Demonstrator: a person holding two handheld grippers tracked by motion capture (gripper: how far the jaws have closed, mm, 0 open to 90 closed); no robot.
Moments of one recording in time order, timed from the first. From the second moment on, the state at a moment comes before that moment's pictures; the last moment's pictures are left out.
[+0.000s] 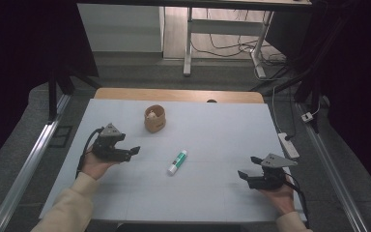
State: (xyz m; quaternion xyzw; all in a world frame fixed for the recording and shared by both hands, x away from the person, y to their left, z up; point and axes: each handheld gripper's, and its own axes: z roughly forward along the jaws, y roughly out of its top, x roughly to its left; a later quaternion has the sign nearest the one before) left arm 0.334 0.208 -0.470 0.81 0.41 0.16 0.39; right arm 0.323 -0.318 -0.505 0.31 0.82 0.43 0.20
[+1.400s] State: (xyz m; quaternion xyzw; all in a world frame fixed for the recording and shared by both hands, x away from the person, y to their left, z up) left arm 0.435 0.206 -0.465 0.80 0.45 0.17 0.35; right arm 0.325 -0.316 -0.509 0.30 0.83 0.43 0.19
